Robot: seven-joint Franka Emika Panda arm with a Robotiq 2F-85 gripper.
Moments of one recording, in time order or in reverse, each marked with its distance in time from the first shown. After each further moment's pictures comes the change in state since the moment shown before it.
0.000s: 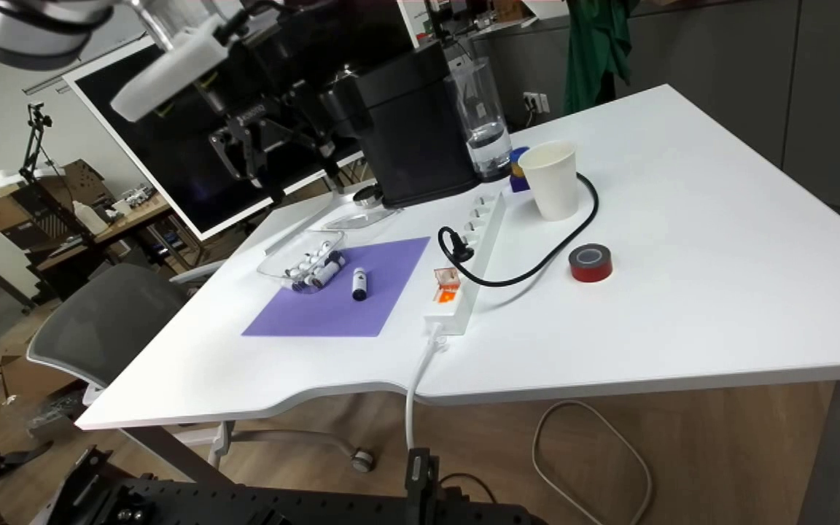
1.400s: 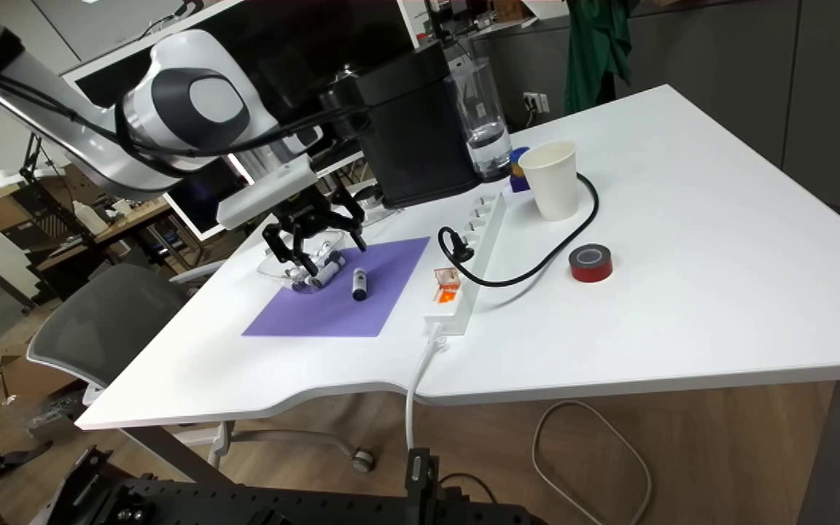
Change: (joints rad) arm 0.037 0.435 0.100 0.088 -0.064 0.336 -0.087
